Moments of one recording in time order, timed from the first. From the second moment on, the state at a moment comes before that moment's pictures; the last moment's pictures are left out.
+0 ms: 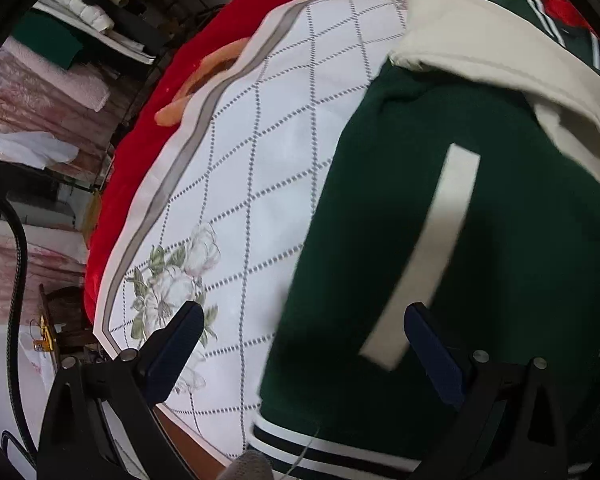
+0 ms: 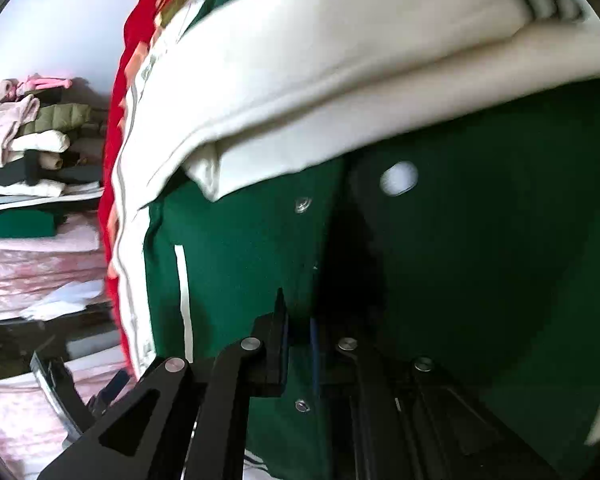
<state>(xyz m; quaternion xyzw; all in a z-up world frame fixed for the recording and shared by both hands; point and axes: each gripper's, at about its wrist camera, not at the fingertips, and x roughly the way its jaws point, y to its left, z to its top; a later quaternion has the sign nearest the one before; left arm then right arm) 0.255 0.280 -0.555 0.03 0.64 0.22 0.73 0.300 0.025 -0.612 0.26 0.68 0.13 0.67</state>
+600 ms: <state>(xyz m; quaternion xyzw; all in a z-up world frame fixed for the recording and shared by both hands) 0.300 0.195 -0.528 0.06 0.59 0.13 0.79 0.300 -0.109 -0.532 0.12 0.63 -0.06 0.76</state>
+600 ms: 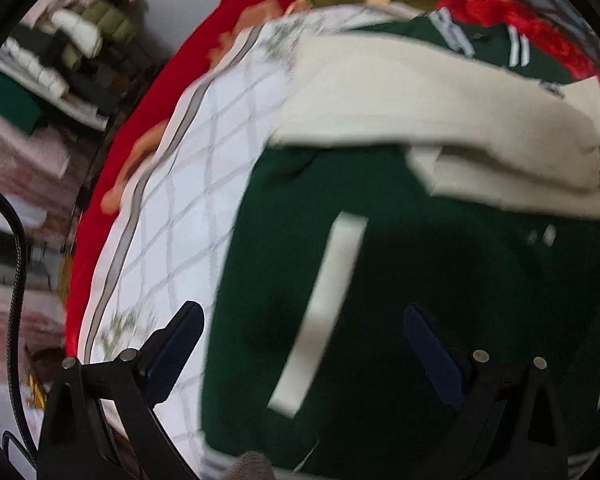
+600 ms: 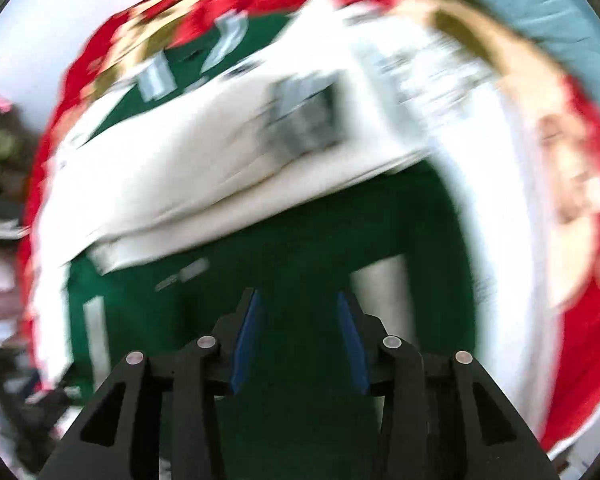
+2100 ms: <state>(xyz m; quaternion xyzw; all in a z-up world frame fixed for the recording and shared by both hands) 0.440 0.236 -0.520 0.04 0.51 0.24 0.82 0.457 -0.189 -0.585 0.23 0.58 -0.15 0.76</state>
